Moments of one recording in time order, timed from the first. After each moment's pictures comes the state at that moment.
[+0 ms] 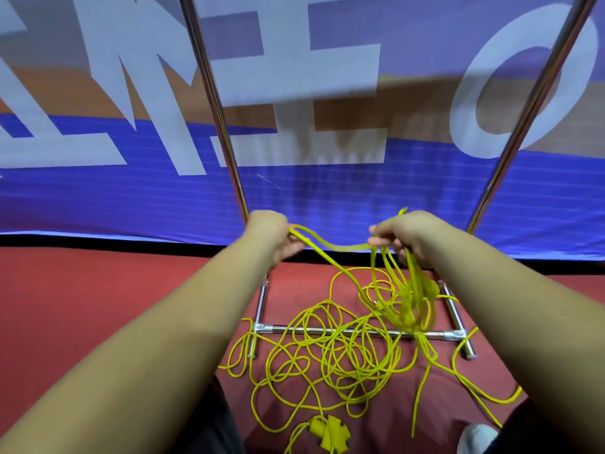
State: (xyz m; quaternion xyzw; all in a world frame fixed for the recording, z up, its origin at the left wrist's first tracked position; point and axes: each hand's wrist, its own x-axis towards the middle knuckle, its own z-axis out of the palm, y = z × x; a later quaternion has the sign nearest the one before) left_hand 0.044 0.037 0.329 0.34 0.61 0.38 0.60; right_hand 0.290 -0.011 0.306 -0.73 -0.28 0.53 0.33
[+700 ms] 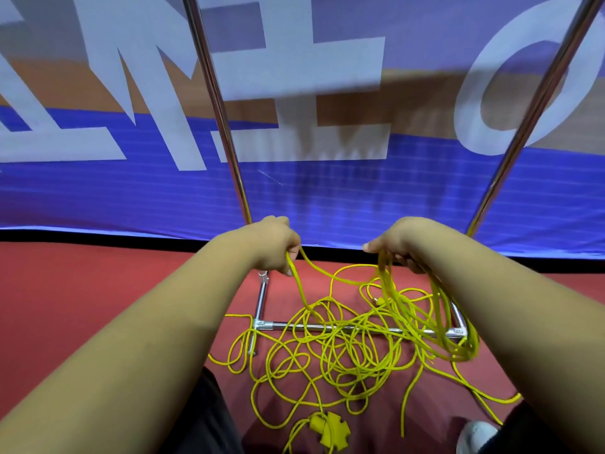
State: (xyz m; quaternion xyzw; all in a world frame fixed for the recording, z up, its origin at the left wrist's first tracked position) left_hand 0.009 0.042 0.332 0.88 0.44 -0.15 0.10; right_hand 0.275 -0.010 0.314 -0.81 -0.36 0.47 0.00
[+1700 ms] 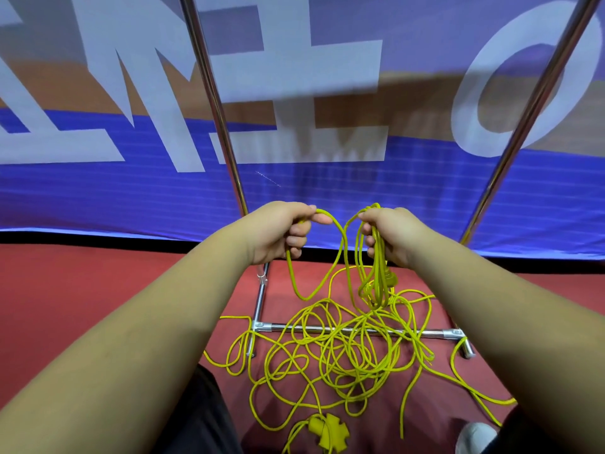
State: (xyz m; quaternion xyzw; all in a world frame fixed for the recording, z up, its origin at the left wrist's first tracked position) left_hand 0.033 0.024 0.352 0.57 0.44 0.17 0.67; right_hand 0.262 -0.006 0.298 -0.64 -0.29 0.54 0.47
